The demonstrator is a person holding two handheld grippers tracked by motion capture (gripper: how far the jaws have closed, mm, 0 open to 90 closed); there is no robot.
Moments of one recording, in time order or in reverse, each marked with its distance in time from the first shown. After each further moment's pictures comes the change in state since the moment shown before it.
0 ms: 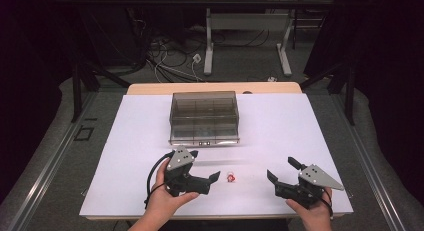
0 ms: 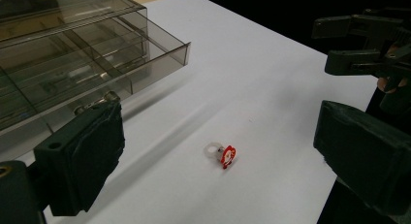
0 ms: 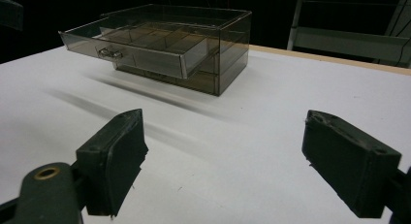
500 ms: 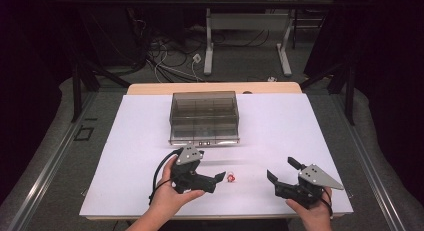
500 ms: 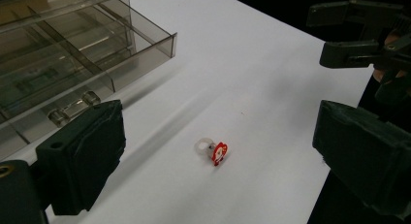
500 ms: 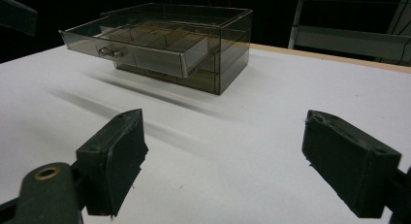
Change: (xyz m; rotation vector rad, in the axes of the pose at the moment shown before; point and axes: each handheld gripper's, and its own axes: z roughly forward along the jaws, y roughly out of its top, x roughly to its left) left arm -0.003 0.009 0.014 0.095 -0.029 0.003; right arm 0.000 -0.001 0.001 0.004 0.005 0.006
